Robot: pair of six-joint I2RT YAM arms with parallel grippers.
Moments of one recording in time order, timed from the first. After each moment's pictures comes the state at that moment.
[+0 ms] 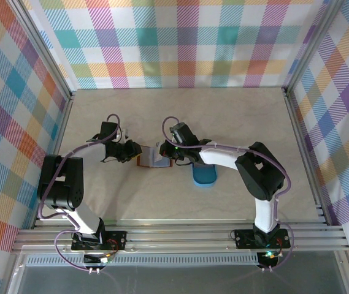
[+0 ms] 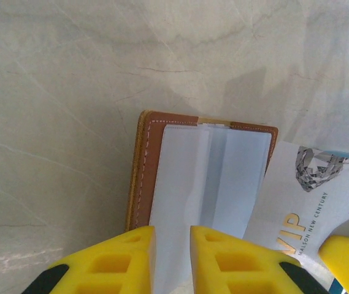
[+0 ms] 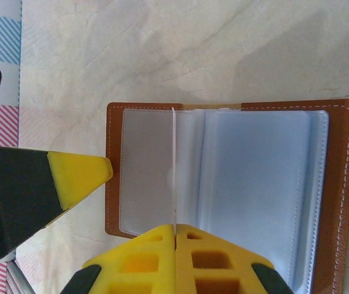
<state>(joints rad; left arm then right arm) -0.12 1.66 0.90 -0.29 0.53 -0.54 0.77 1.92 1.21 -0.01 -0.24 0.86</state>
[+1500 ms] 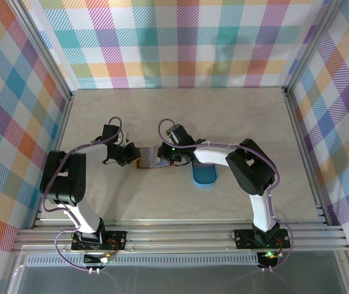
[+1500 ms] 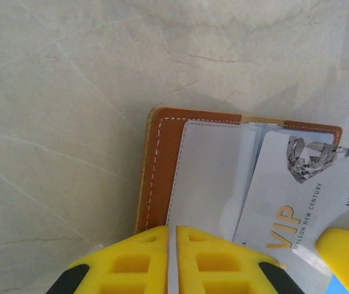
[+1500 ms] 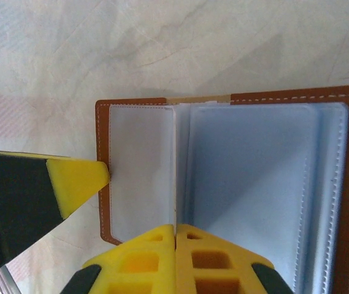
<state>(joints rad) -0.12 1.72 0.89 -0.27 0.50 -0.52 0.77 2.02 1.27 -0.02 -0.29 0.85</state>
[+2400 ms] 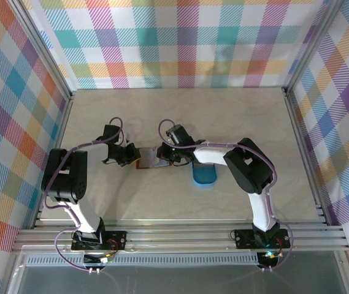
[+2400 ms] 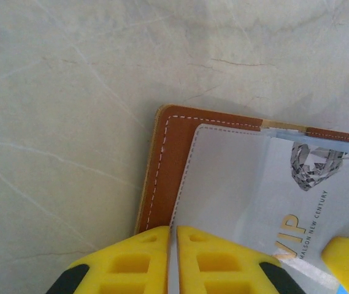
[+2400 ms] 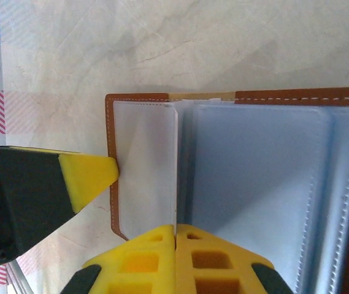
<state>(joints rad) -0.12 1.75 0.90 -0.27 0.48 -0.52 0.76 2.05 1.26 0.04 -0.33 0.86</state>
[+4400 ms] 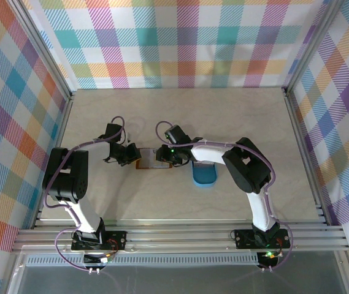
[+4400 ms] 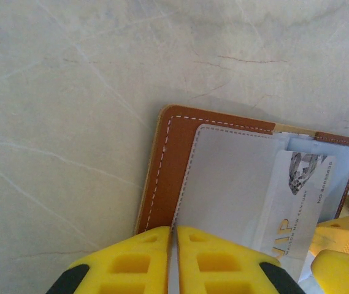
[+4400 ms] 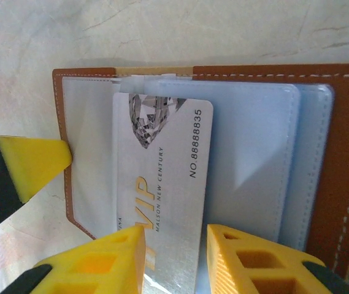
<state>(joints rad) -0.14 1.75 0.93 -0.32 0.43 -0.50 0.77 2.07 1.34 -0.18 -0.28 0.80</state>
